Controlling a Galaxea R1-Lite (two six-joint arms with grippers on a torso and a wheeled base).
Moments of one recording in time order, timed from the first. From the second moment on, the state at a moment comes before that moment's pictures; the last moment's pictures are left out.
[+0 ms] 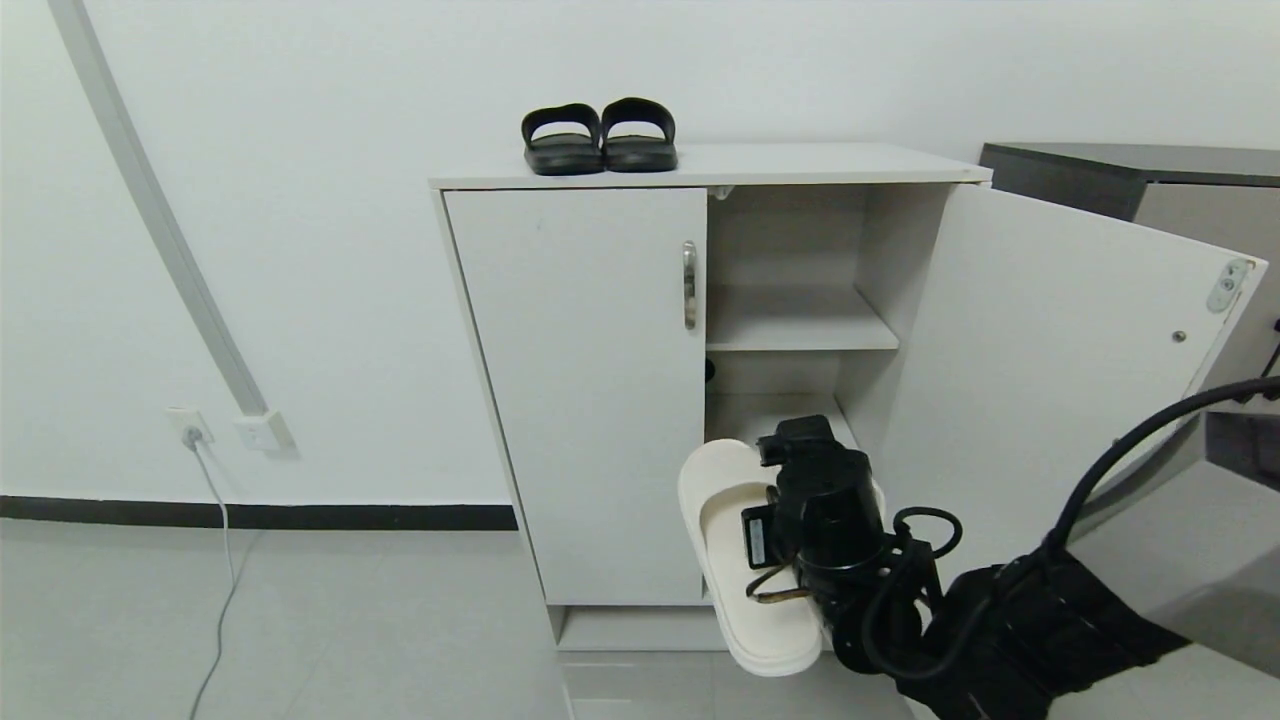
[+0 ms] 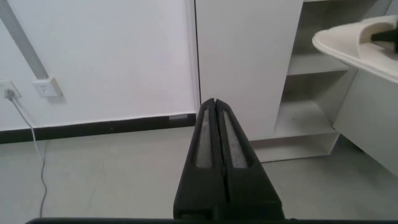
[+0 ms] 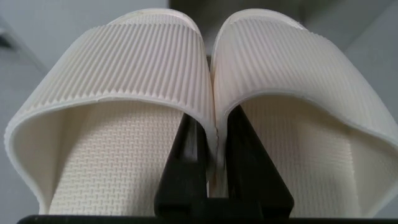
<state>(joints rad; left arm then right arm) 0.00 0.00 0.00 0.00 -0.04 0.05 0.83 2.09 -0.91 -0.83 -0.69 0.19</state>
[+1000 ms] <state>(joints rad) 0.00 0.00 0.00 0.00 -0.04 0.05 0.82 2.23 -1.02 -0.86 -0.84 0.21</state>
